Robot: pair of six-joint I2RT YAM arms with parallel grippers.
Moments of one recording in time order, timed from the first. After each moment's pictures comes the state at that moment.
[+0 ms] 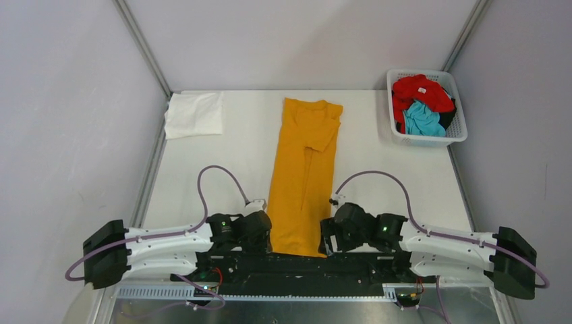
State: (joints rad) left arm -1.17 0.99 0.42 -0.57 -0.14 -1.10; right arm 1.11 0.92 0.48 -0.47 0.00 0.82
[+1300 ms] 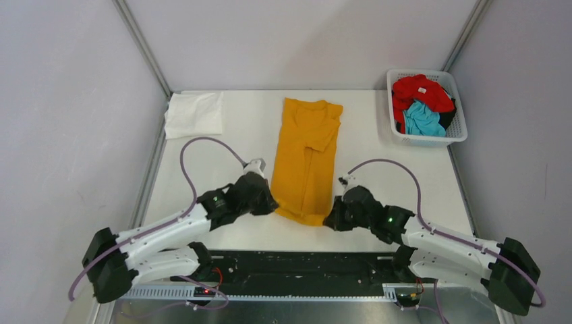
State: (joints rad) left arm -0.93 0.98 0.63 -0.44 -0.15 -0.89; right arm 0.97 0.91 0.46 -0.31 0.02 0.84
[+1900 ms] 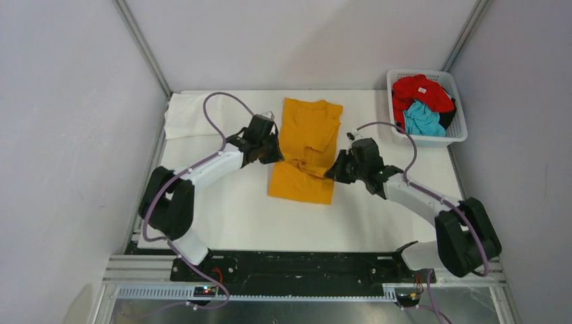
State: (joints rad) left arm -0.55 1.62 1.15 -0.36 0.02 -0.64; right arm 0.49 1.32 0.72 -0.08 -0.21 0.65
